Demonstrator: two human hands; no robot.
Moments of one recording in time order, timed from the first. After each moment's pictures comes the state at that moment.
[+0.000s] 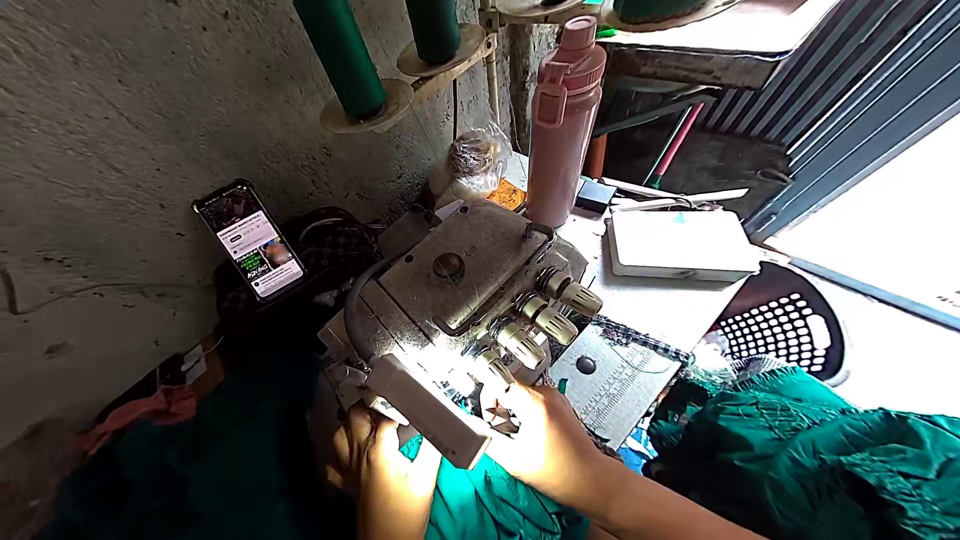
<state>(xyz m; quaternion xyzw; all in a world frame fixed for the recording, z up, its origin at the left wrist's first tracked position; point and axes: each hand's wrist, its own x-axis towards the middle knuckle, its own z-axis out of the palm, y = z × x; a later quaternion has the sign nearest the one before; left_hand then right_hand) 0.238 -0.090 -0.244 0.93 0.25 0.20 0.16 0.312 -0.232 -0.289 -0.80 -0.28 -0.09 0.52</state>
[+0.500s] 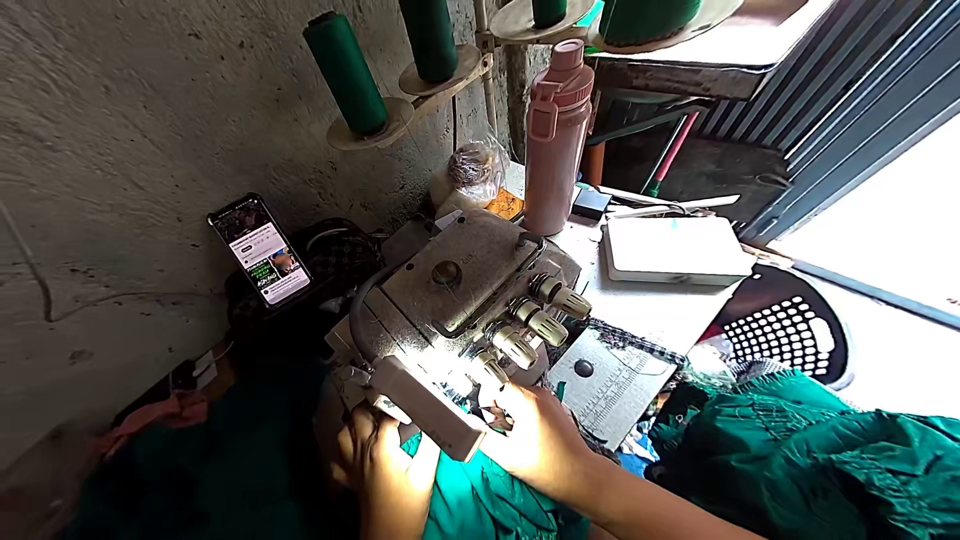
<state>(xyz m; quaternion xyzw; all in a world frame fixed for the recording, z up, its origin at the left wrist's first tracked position) 0.240 -0.088 -0.247 0.93 0.25 0.21 0.16 0.312 -0.232 -0.283 -0.80 -0.27 -0.05 0.53</state>
